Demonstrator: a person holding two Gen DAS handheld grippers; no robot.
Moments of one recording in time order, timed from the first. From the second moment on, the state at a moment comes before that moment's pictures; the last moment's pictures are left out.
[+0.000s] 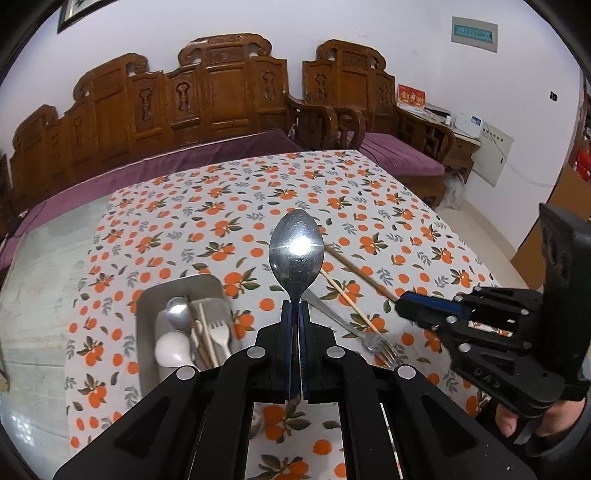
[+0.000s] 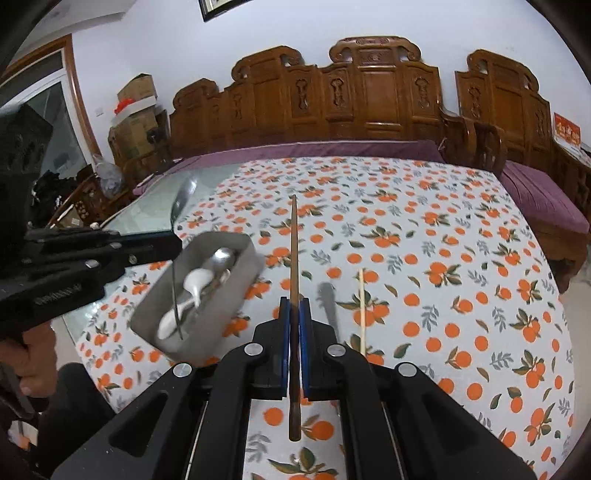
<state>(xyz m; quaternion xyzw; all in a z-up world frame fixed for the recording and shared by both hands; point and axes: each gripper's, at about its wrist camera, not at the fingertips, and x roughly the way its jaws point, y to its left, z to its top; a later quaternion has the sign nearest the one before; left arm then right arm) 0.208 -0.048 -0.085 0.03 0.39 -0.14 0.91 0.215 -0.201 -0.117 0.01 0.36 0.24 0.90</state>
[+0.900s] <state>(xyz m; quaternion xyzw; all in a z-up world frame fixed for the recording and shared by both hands) 0.239 0.049 -0.145 -0.02 0.46 -0.12 0.88 0.238 -0.144 -0.090 -0.02 0.40 0.26 0.88</state>
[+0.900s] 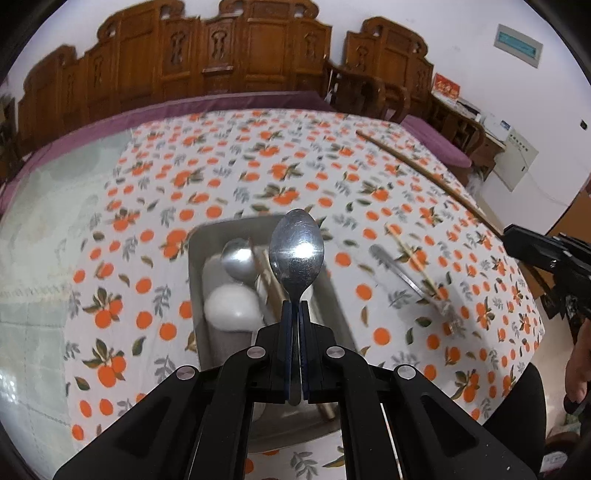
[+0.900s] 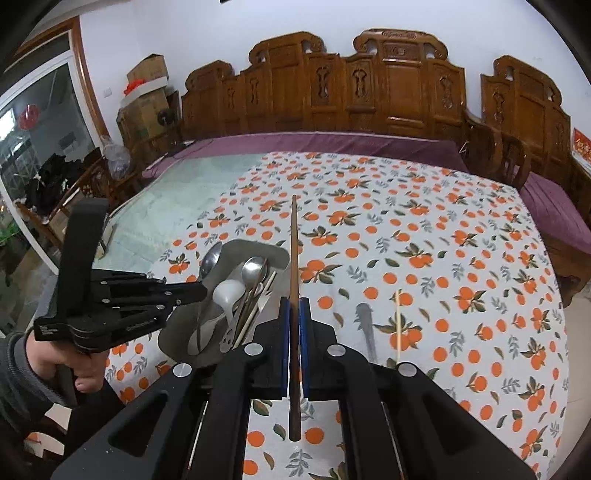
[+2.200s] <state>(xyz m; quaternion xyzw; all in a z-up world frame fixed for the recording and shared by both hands) 0.203 0.126 -0.124 -0.04 0.44 -0.04 0.90 0.244 -0.044 -0.158 -0.04 0.47 0.29 0.83</state>
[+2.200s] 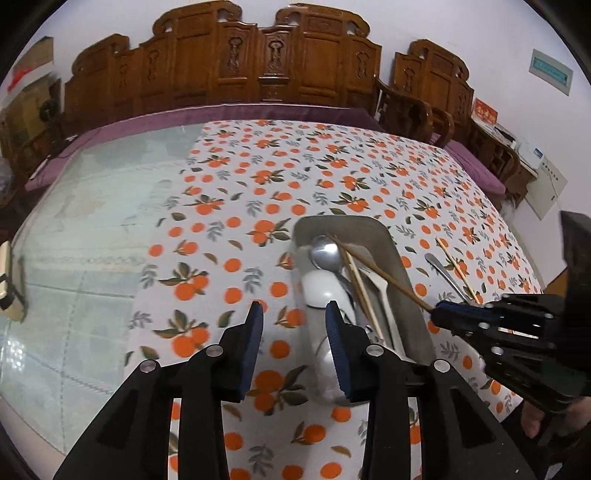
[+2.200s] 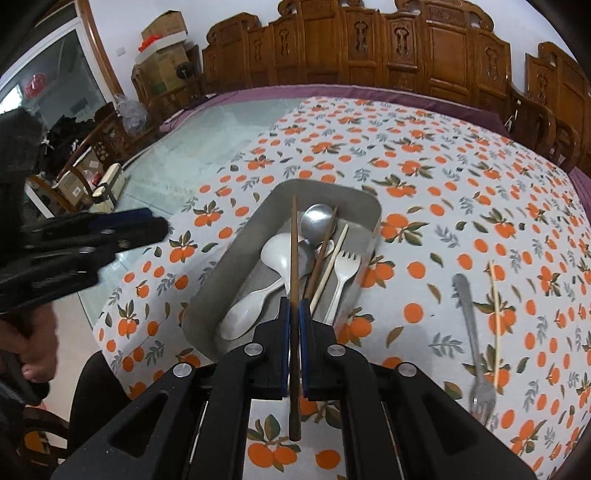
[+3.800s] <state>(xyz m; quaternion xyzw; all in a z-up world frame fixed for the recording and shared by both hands) 0.184 0.130 -0.094 -0.02 0.41 -0.02 0.91 0.271 -0.016 -0.183 -0.01 0.50 0.34 0.80</state>
